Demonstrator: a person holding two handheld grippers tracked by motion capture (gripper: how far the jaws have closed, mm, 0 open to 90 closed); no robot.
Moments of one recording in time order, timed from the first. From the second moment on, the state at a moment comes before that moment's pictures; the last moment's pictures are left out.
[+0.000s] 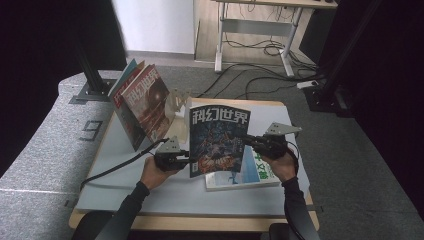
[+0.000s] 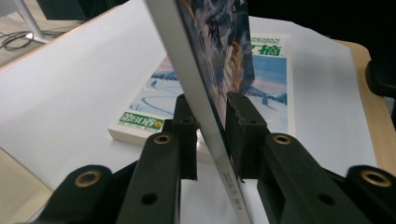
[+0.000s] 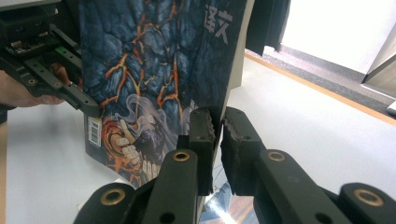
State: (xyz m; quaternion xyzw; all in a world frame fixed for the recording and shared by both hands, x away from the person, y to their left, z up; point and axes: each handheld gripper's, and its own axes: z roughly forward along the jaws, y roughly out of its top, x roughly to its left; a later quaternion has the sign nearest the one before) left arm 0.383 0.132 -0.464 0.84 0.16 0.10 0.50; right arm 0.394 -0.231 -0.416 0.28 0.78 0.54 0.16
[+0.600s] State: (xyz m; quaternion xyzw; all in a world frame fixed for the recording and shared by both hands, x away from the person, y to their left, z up) left arm 0.386 0.134 -0.415 0.82 0.20 0.11 0.52; right arm 0.389 -0.218 -0.408 0.26 0.79 0.53 0.17
